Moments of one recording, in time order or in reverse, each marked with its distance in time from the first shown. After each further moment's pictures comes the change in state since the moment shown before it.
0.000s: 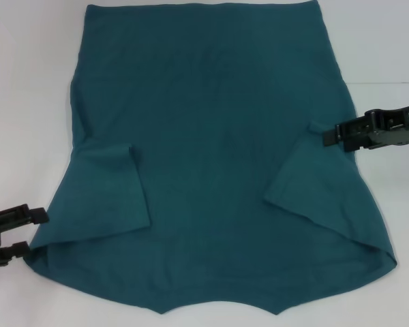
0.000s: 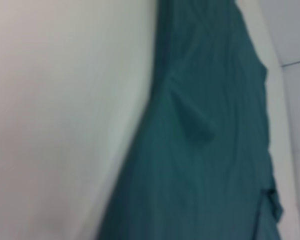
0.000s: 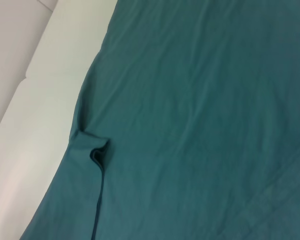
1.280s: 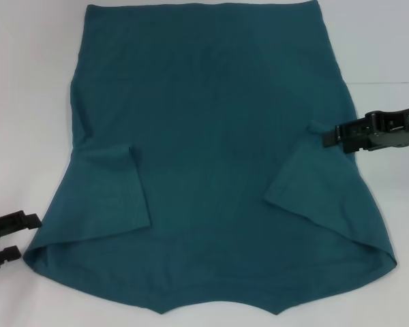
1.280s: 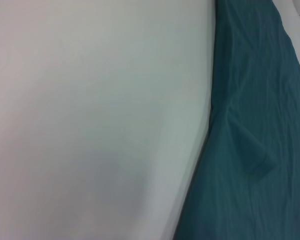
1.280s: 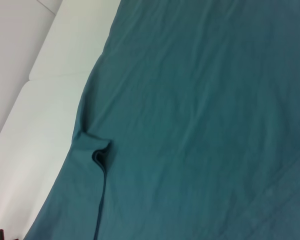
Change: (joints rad) left arm 0.001 -0.008 0.011 -0.056 0.036 -0.172 0.035; right arm -0.009 0.004 0.013 0.008 0.006 0.003 -0.015
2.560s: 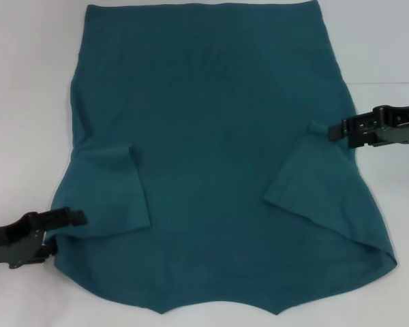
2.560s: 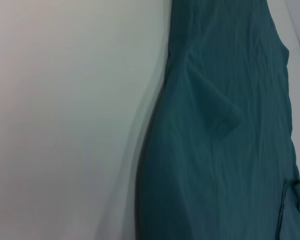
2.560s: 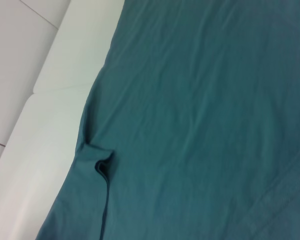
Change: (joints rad) left arm -0.076 -0.003 0.025 -0.110 0.007 0.011 0.030; right arm -0.009 -0.003 0.052 0.001 0.000 -0.012 -0.011
